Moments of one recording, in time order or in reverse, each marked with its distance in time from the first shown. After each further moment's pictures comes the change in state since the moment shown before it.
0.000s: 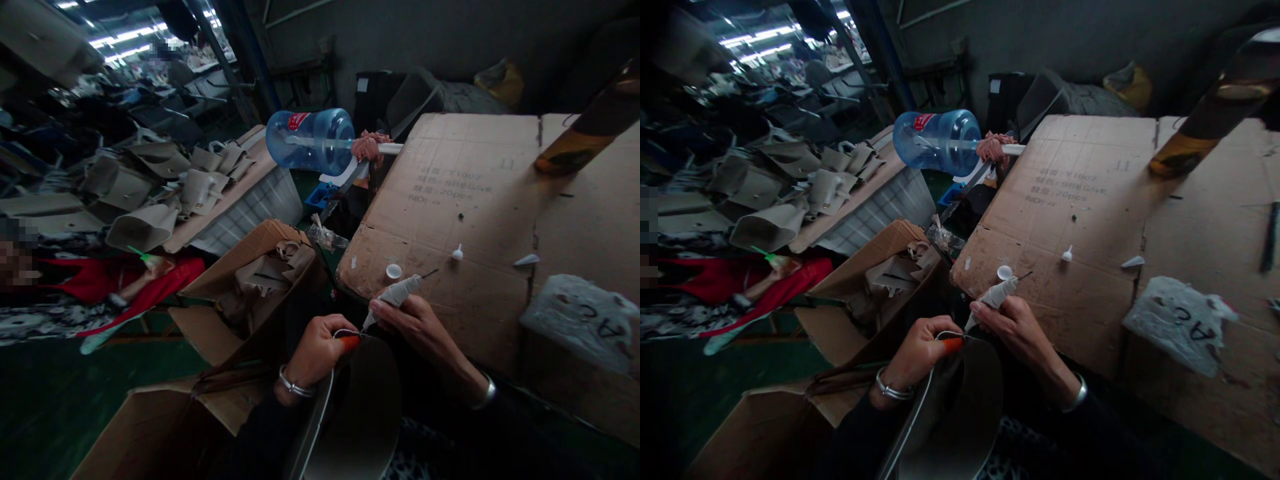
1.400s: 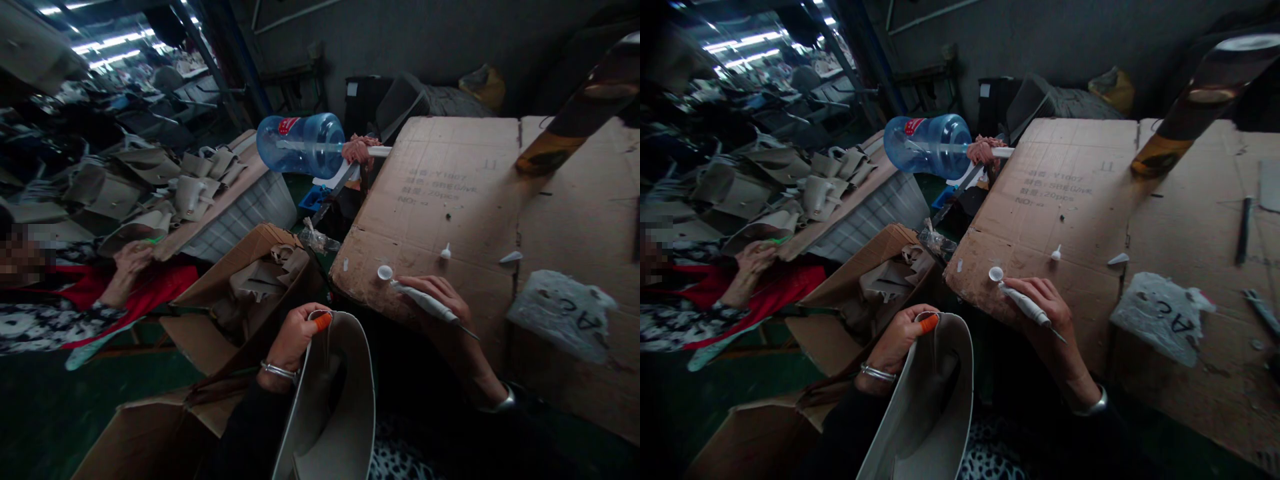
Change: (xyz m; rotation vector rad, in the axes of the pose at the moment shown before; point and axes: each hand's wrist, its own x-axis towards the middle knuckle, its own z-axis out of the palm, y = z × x) left_hand 0.018 -0.012 -0.024 -0.466 0.167 -0.243; right_hand -0.017 0.013 -0.051 -0.724 0.427 -0.512
